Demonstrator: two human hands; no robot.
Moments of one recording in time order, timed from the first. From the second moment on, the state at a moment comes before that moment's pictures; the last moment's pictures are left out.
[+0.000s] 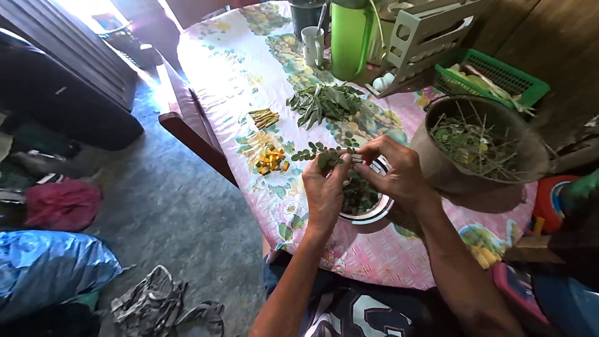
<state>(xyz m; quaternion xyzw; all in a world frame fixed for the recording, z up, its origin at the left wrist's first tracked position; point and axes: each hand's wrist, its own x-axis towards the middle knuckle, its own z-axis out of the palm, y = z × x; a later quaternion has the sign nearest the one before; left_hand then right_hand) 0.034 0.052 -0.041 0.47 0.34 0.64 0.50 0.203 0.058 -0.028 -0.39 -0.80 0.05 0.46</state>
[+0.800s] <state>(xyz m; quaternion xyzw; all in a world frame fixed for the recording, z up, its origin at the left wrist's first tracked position) 0.024 0.044 -0.032 0.52 0.35 0.64 0.45 0.207 0.051 -0.007 -0.39 -0.81 0.14 0.41</state>
